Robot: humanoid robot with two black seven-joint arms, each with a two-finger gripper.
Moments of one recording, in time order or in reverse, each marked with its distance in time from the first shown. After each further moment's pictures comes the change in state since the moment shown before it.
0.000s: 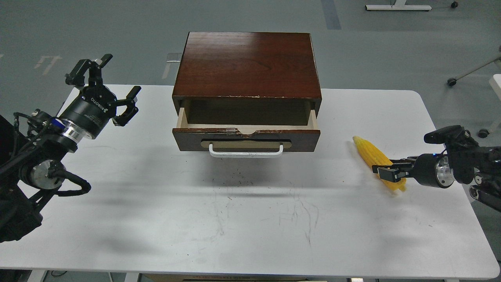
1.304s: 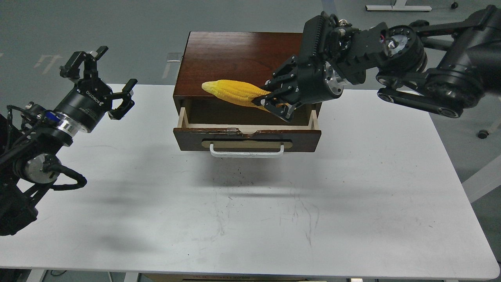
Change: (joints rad) left arm -0.025 0.026 0.000 -0.001 0.000 0.000 0.002; right arm 0.797 0.347 -0.332 0.316 -0.190 -0.163 0.000
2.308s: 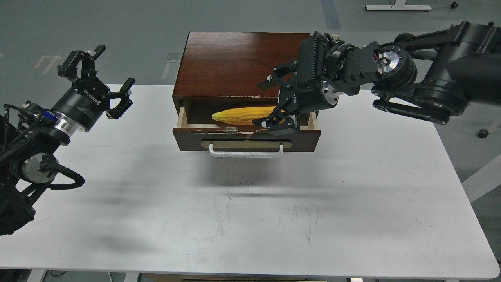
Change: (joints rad) left arm -0.002 0.004 0.001 -0.002 0.000 0.000 0.003; right arm -0.026 0.037 -0.050 -0.052 0.004 -0.137 0.000
